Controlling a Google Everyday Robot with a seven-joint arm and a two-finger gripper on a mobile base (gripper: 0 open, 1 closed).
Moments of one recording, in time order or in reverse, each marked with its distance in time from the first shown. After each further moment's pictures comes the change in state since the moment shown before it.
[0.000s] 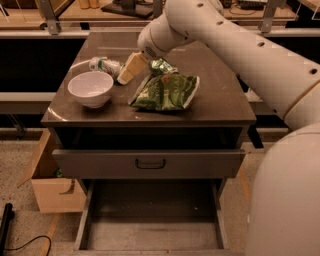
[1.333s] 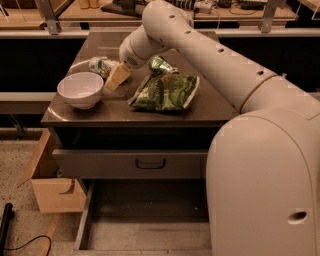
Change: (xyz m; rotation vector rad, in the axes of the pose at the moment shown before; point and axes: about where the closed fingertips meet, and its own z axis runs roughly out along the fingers) arm -0.011 0.026 0.077 -0.141 -0.010 -0.065
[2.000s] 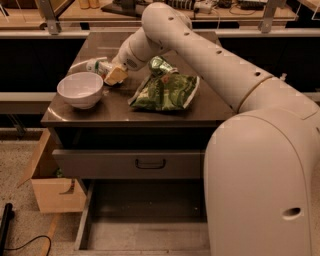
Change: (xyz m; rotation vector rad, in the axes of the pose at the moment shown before) arm 0.004 0.005 0.007 -0.029 0.000 0.004
